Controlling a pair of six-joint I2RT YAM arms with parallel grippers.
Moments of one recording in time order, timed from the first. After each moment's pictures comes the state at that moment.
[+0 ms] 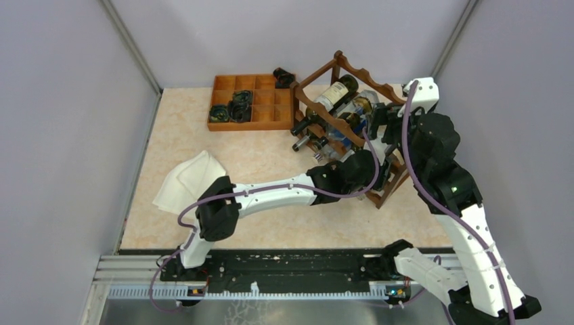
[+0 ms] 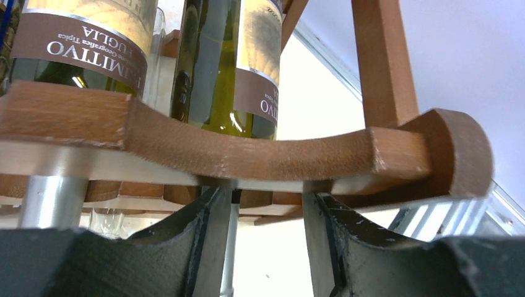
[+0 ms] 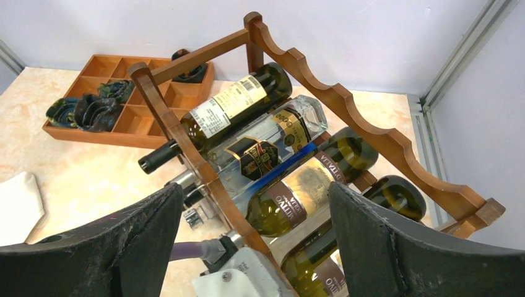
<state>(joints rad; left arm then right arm) -1.26 2.11 1.82 -0.07 -0.35 -0.41 0.43 0.87 1.31 -0.56 0.29 0.06</state>
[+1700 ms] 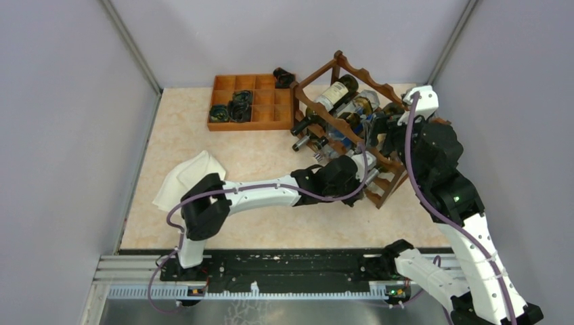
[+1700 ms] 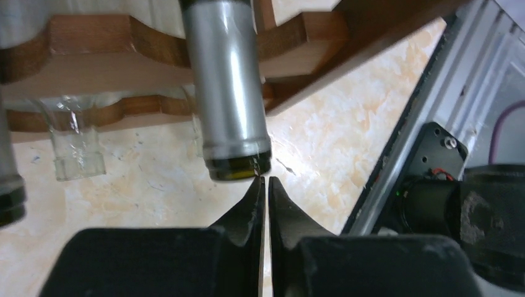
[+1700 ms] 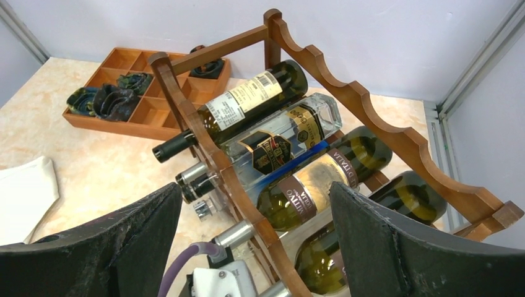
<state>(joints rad) -1.20 1.99 1.52 -0.08 -0.04 -0.35 0.43 0.80 1.25 -0.55 0.24 0.04</state>
